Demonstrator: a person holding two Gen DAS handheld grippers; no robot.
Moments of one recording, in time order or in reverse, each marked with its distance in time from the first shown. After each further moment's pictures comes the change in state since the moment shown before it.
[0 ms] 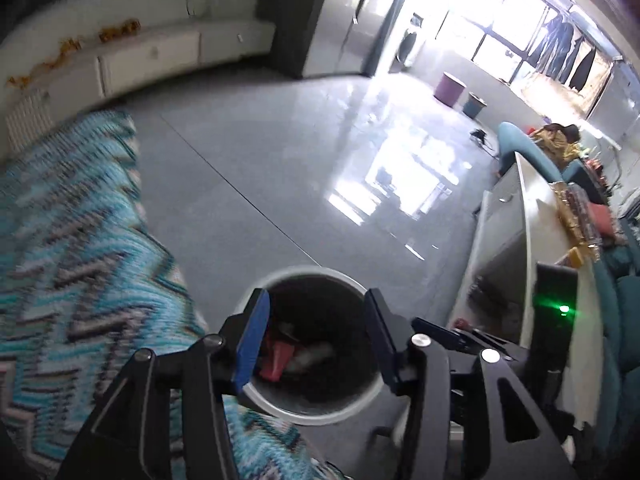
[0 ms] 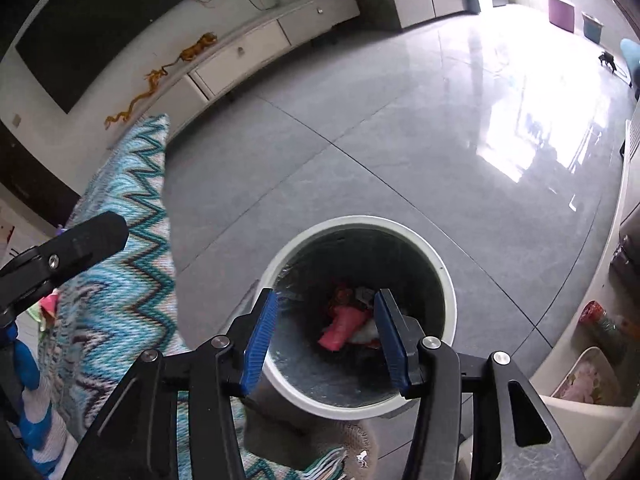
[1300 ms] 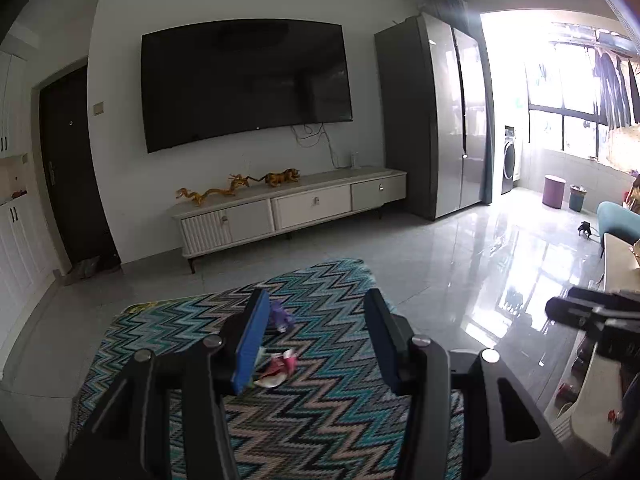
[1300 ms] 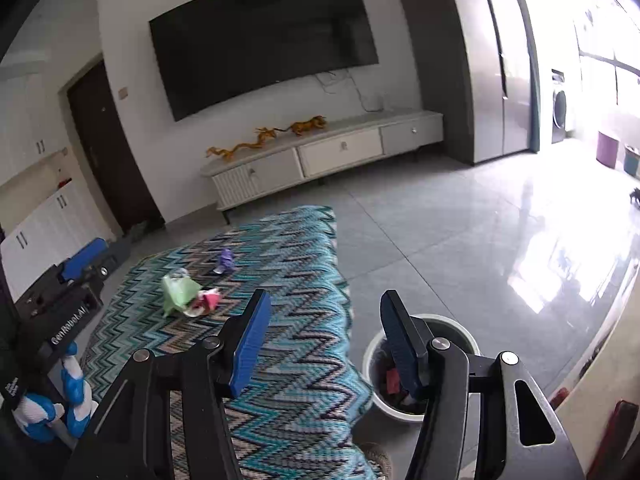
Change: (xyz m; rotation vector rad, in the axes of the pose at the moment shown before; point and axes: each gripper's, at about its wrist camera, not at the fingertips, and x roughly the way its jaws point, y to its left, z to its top) left arm -0.285 0.049 -0.093 -0.013 -0.526 0.527; right arm -0.225 0.178 -0.053 -0.331 -0.341 0.114
